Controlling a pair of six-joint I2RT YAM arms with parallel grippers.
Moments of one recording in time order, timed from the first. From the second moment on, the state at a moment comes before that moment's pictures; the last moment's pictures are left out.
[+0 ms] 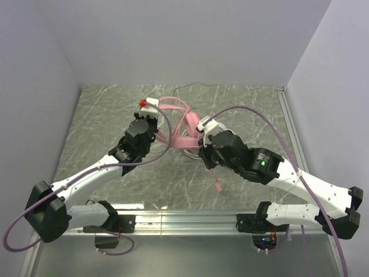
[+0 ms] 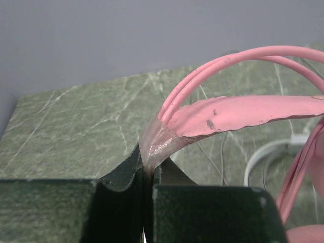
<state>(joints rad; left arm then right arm) -0.70 1.18 0.82 0.32 -0.65 0.08 1.07 1.06 1.16 -0.67 0.27 0.22</state>
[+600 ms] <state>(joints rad) -0.84 1.11 0.81 0.15 -0.51 0.13 1.04 1.14 1.22 -0.73 0.47 0.14</state>
